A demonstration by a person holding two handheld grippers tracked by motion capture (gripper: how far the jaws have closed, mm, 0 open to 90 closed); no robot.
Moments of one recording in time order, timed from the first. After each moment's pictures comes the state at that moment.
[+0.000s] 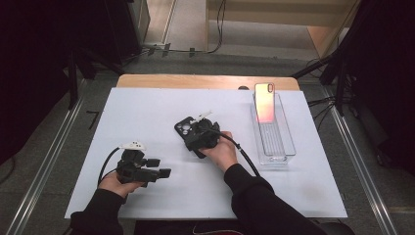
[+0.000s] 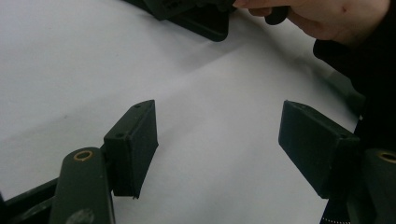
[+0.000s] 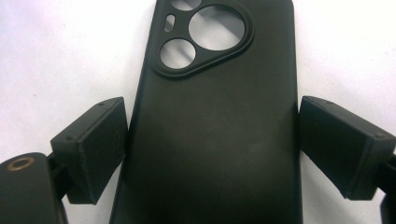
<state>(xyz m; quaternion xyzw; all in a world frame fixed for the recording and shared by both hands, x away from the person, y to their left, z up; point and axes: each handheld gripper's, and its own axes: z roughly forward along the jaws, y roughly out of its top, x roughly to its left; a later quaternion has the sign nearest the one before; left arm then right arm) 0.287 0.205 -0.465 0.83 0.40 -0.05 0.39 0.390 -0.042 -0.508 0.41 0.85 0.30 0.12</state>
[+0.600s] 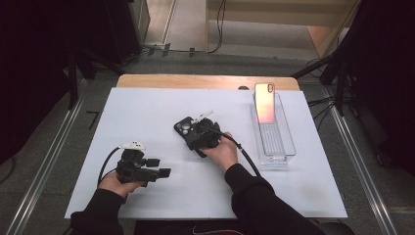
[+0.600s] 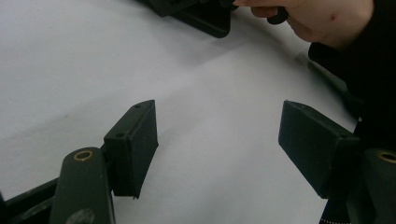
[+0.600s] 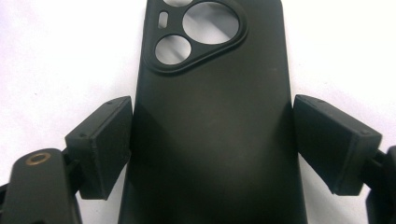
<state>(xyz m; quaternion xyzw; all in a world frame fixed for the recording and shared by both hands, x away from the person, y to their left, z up) 0.288 0.206 -0.465 0.83 0.40 -0.05 0.40 0.390 -0.048 -0.507 0.41 0.85 0.31 0.12</state>
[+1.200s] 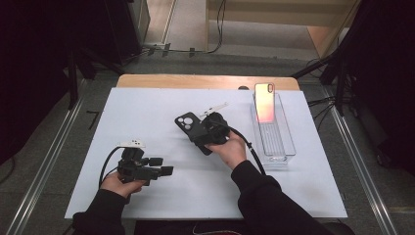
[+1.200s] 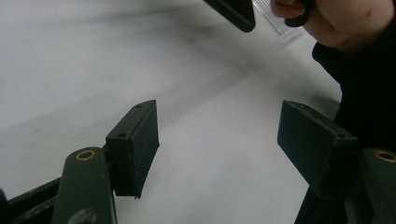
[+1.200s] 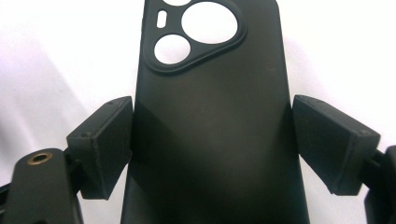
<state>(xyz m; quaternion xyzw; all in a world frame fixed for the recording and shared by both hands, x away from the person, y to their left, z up) 0.287 0.200 -0.457 0.80 0.41 -0.09 0.42 0.374 -0.074 -0.461 0.41 0.83 0.36 0.08</state>
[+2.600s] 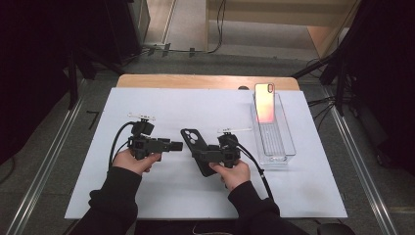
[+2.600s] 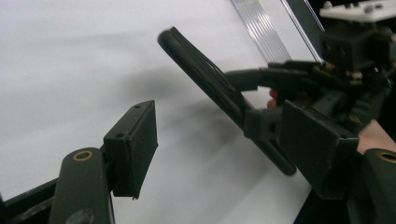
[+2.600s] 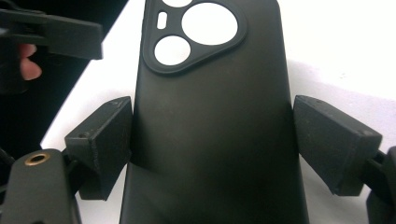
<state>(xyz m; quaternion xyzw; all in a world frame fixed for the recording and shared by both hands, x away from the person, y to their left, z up) 0.334 0.164 -0.412 0.77 0.48 -0.08 0.40 0.310 -0.097 -0.484 0.53 0.71 0.46 -0.08</state>
